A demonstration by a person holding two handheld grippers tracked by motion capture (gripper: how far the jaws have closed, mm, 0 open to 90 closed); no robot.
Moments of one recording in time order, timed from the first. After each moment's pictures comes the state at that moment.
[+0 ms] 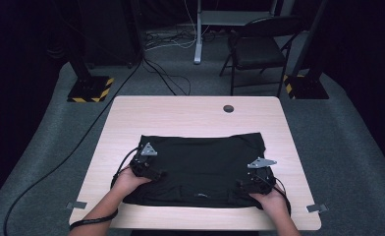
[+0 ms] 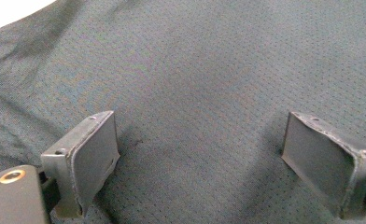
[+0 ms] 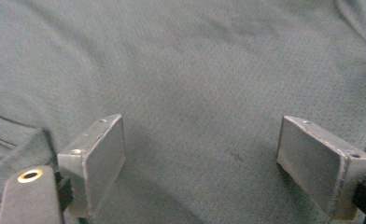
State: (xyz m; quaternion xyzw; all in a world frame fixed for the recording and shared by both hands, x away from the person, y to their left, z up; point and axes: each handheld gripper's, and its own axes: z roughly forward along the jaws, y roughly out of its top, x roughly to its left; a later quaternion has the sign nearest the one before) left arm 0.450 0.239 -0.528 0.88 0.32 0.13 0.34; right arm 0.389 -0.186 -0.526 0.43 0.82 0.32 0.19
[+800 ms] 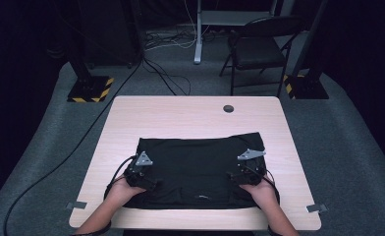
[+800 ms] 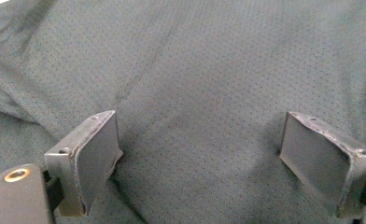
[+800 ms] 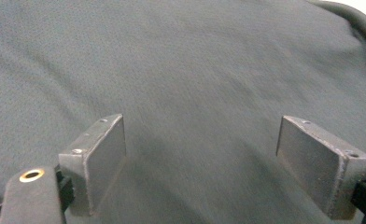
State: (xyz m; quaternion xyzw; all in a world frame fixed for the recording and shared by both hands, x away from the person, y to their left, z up) left arm 0.414 0.249 -0.529 0.87 0.32 0.14 0.34; right arm 0.416 -0.157 -0.519 0.41 0.83 0.34 0.18
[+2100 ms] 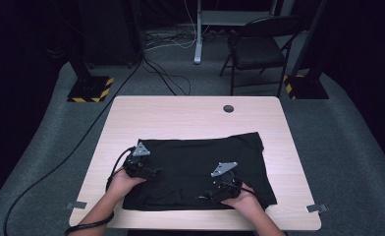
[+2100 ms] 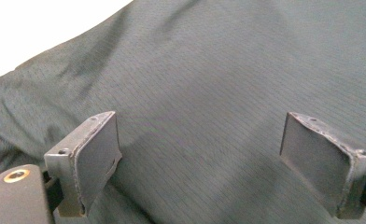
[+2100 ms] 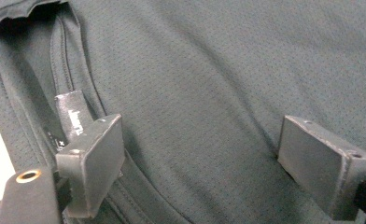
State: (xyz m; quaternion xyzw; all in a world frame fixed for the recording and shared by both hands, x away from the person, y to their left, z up) left arm 0.447 0.254 -0.523 0.85 0.34 0.15 0.36; right arm 0.383 -0.088 -0.526 0.30 0.89 0.32 0.12
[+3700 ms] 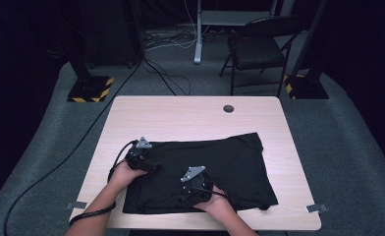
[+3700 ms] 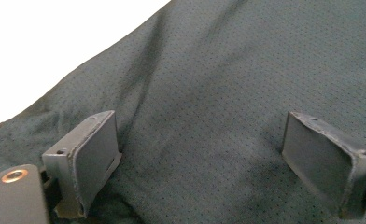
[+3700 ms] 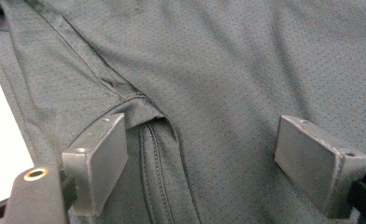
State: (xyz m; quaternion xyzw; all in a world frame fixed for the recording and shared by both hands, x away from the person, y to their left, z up) left arm 0.475 0.258 -0.527 0.86 0.35 0.15 0.34; right arm 0.372 0.001 -0.527 0.26 0.90 0.33 0.10
